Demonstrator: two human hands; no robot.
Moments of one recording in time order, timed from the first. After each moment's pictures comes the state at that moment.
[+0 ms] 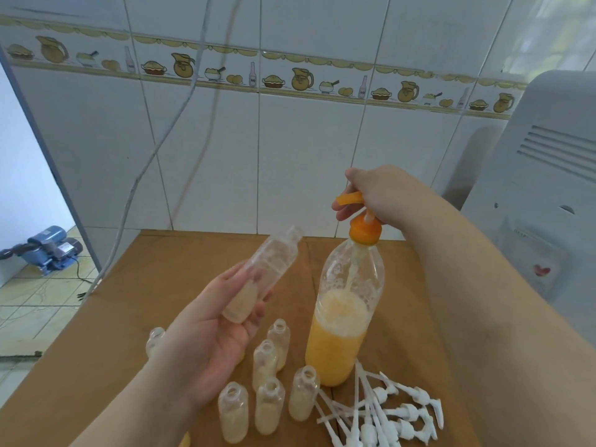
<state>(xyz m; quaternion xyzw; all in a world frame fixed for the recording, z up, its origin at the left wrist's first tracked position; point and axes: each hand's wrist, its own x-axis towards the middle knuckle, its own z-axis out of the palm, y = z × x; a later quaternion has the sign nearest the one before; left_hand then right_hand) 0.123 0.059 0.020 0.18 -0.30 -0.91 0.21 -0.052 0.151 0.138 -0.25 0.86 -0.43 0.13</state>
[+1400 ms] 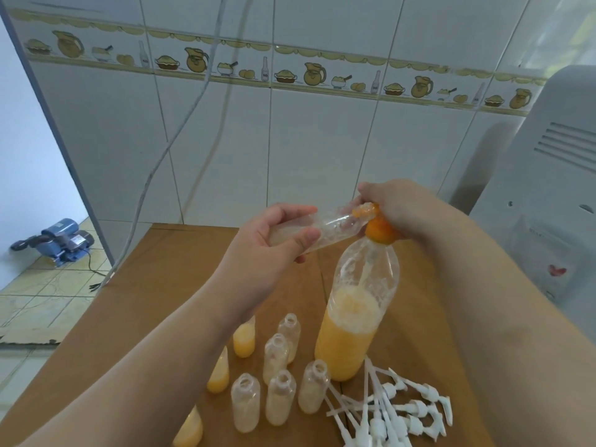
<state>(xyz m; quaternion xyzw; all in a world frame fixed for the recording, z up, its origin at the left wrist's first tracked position) 0.083 0.048 0.053 0.11 -0.71 -0.64 0.28 -0.056 0.160 0.121 -0.28 0.89 -0.34 0.15</state>
